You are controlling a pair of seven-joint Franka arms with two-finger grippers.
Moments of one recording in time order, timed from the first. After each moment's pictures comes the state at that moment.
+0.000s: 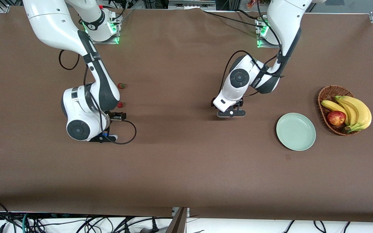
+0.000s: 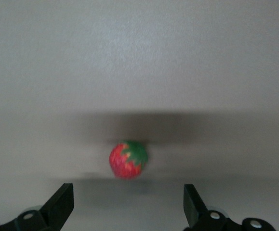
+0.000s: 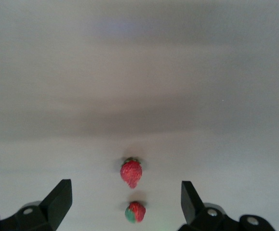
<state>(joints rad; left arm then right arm) -0.45 0.52 -0.14 -2.03 0.09 2.49 -0.66 0.32 0.65 -0.05 -1.55 0.08 1.75 0.25</state>
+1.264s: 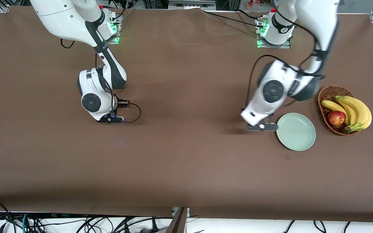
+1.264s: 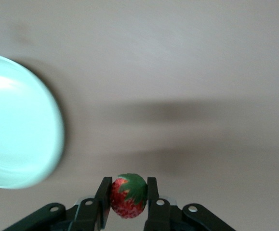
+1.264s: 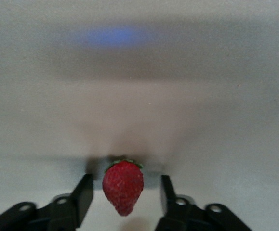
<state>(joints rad) -0.20 0.40 -0.10 -1.85 0.13 2.11 -0.32 0.33 0.51 -0.02 -2.03 0.08 2.18 0.25</state>
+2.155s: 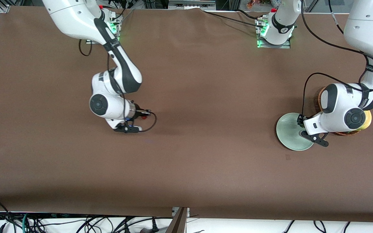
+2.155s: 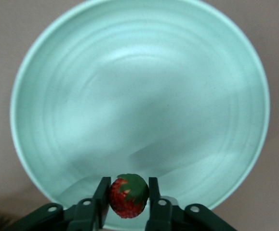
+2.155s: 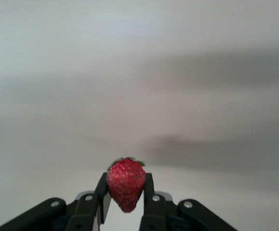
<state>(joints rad) 0.20 0.57 -0.11 -1.87 0.13 2.20 0.46 0.46 0.62 0.01 -1.69 0.39 2.21 0.35</state>
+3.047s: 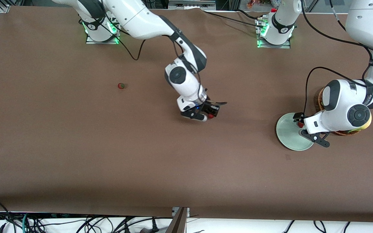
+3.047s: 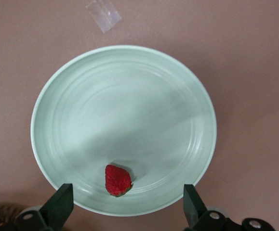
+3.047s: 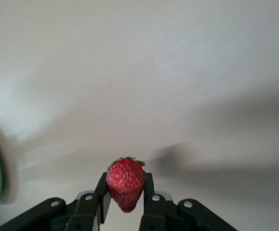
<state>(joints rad) 0.19 0.48 -0.16 -1.85 0.13 2.13 0.44 0.88 0.98 0.02 -1.27 0.40 2.71 0.97</state>
